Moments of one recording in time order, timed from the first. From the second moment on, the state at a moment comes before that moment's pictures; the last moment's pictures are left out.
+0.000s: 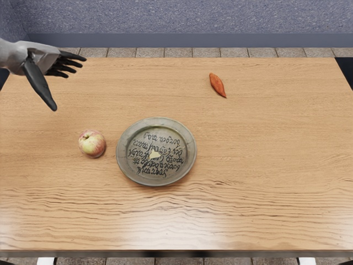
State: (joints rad) left arm -1.87 0.59 1.10 -0.96 -0.10 -0.61 -0.26; right arm -0.05 0.00 -0.07 0.19 0.04 -0.05 0.07
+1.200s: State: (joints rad) left arm -2.09 0.00 1.31 -1.45 -0.29 0.09 0.14; right arm -0.05 0.00 -0.07 0.19 0.04 -0.05 0.07
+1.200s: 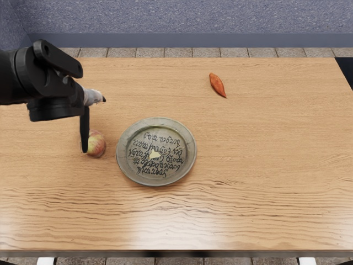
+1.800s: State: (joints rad) left arm -2.06 0.01 1.31 -1.61 -0.48 0.36 0.08; right arm -0.05 0.00 -0.07 0.19 0.04 -0.05 0.07
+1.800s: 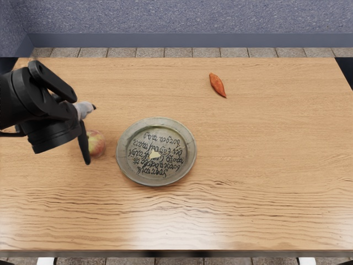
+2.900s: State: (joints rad) left arm -1.92 0.00 1.25 -1.58 -0.50 0.55 -0.01; right arm -0.05 0.00 -0.07 0.19 0.04 -0.05 0.07
